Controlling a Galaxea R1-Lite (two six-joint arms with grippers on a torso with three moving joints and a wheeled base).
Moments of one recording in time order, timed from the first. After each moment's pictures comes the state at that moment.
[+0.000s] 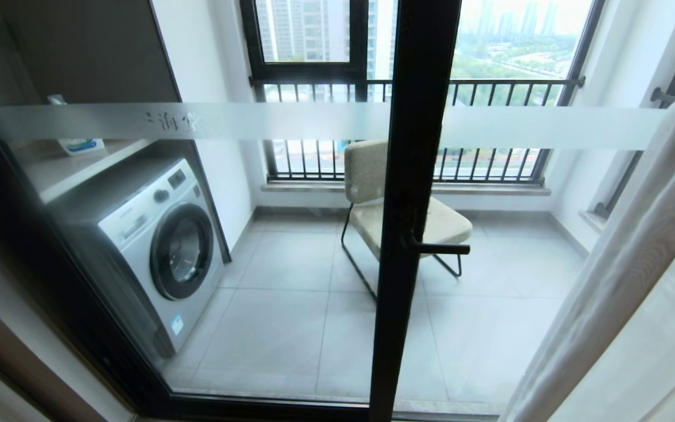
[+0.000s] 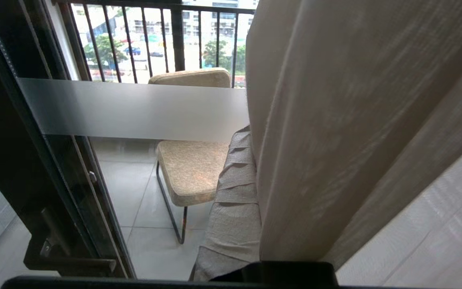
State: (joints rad) left arm 0.01 0.00 0.00 -0.01 0.04 -0.08; right arm 0.00 1.27 -0.93 -0.46 -0.05 -0.05
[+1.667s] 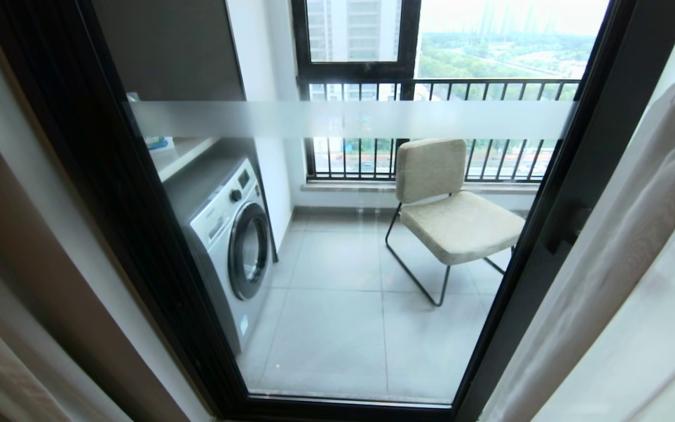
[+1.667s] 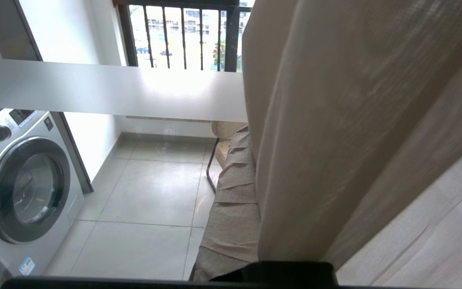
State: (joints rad) left arm 0.01 0.00 0.00 -0.01 0.04 -0.08; right arm 0.03 1.30 -0.96 -0.46 -0.06 -0.05
